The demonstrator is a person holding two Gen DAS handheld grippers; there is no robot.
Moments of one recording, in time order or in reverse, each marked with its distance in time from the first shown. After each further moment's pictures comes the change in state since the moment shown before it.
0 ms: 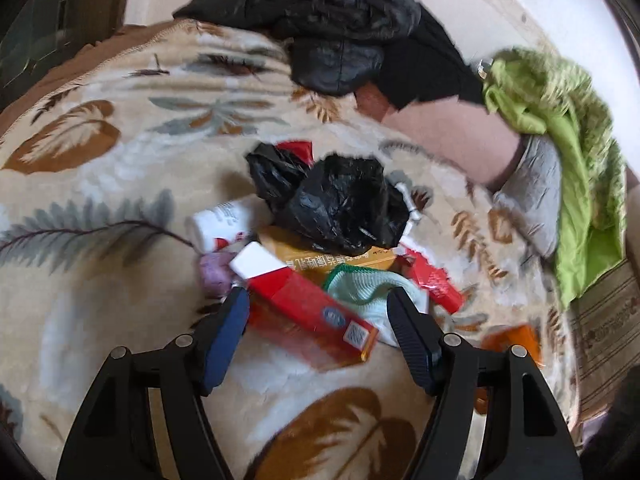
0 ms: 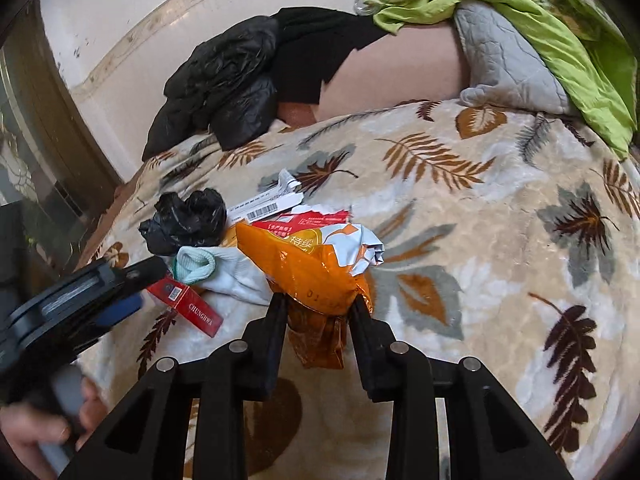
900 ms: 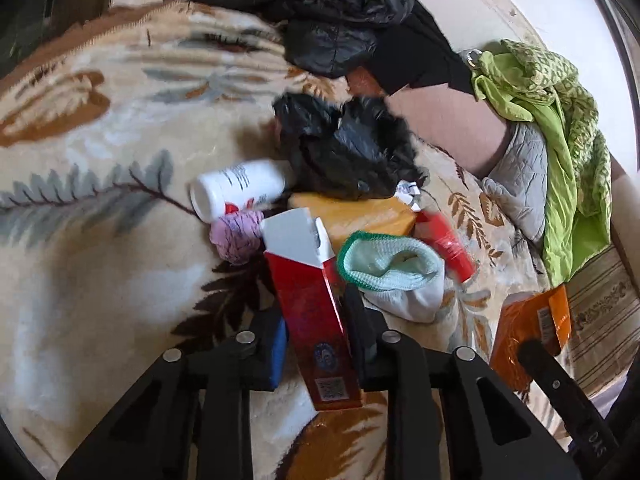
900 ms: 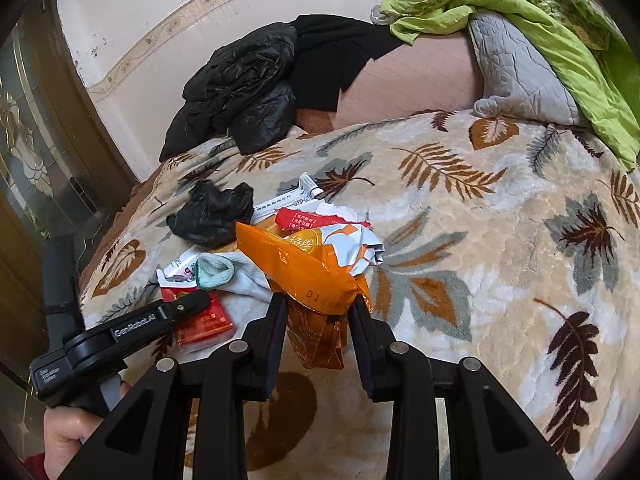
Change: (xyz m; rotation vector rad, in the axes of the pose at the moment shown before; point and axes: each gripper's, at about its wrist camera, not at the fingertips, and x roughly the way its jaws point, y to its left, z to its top) left arm 0.001 0.029 -0.023 0.016 -0.008 -0.099; right arm -0.007 0.014 -0.005 -0.044 -0.021 0.054
